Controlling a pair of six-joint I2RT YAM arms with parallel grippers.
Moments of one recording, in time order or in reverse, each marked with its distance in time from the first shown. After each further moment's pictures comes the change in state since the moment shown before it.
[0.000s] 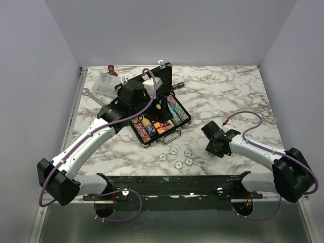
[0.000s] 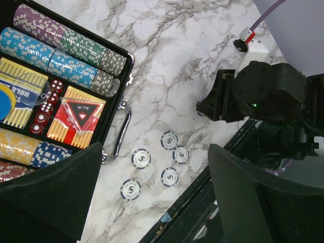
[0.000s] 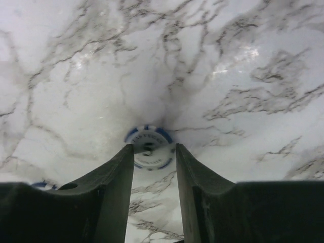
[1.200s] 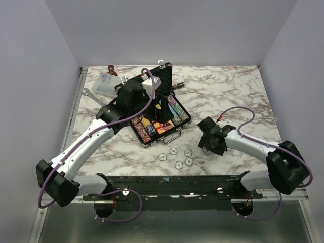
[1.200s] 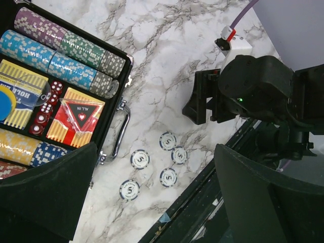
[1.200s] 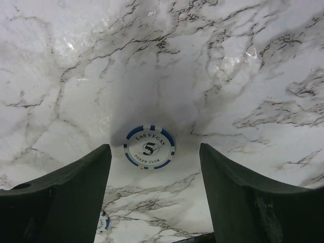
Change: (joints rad) left arm 0.000 -0.013 0.000 0.000 -0.001 0.000; right arm 0.023 0.083 0.085 0.025 -0.054 -0.100
